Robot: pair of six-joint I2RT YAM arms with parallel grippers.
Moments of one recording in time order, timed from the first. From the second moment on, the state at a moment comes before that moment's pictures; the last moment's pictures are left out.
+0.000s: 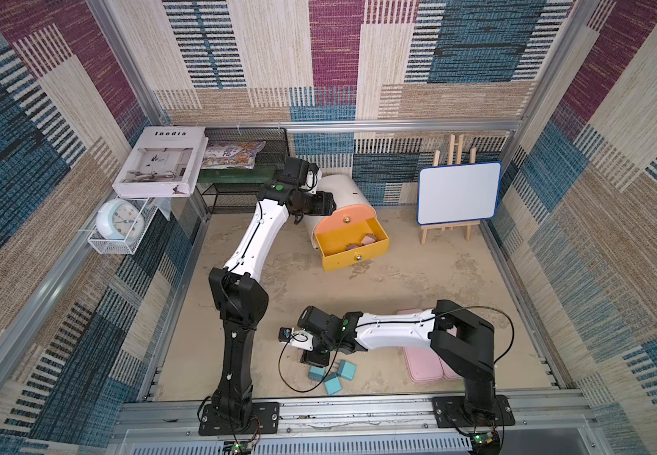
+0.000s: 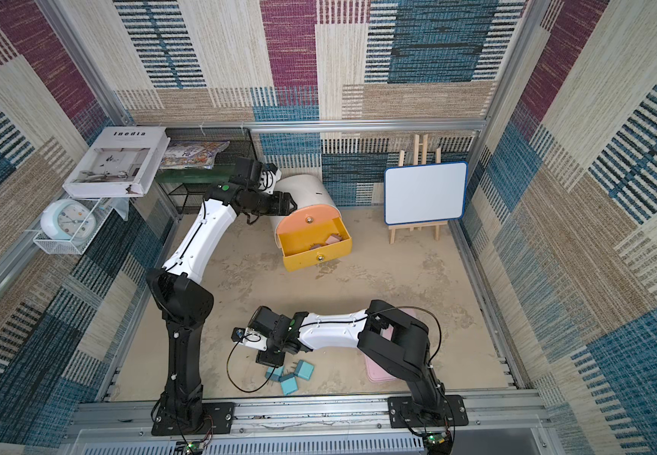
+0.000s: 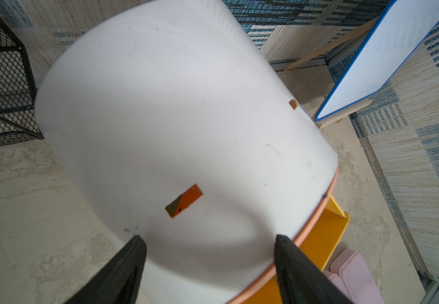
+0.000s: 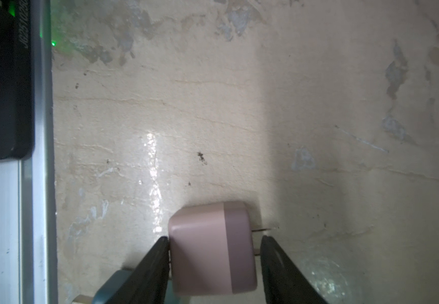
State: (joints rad) left arm -0.31 2.19 2.41 -1.02 0.29 -0.20; right arm 1.23 1.96 1.24 -0.28 -0.12 -0.23
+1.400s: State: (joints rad) left arm -0.31 2.21 2.43 -1.02 0.31 -0.20; right arm 0.78 1.66 1.59 -0.52 0.03 0.10
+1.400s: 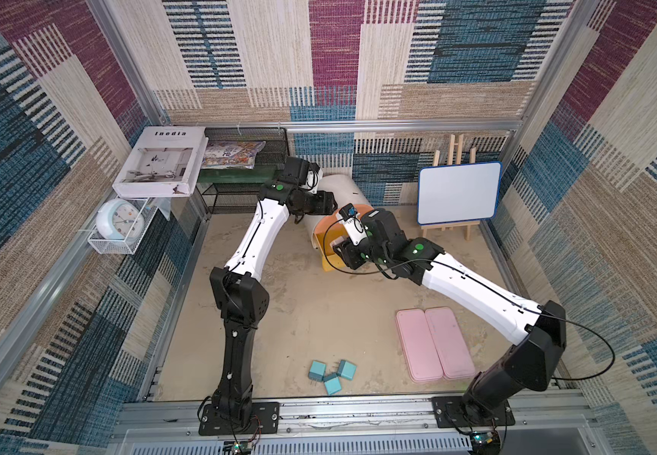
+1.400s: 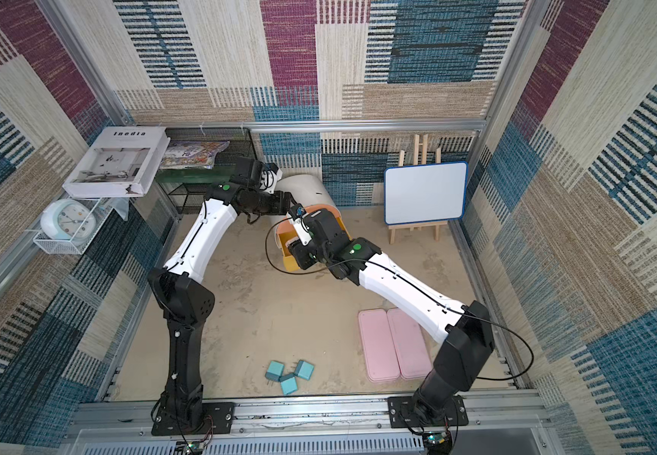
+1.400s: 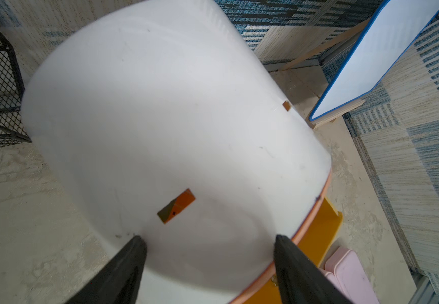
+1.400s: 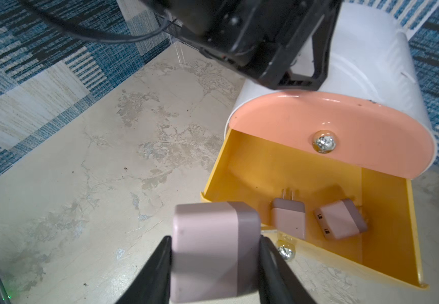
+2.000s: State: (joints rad) left arm -0.31 2.21 2.43 -1.01 0.31 -0.21; right arm 0.71 1.93 1.79 -0.61 -0.09 0.14
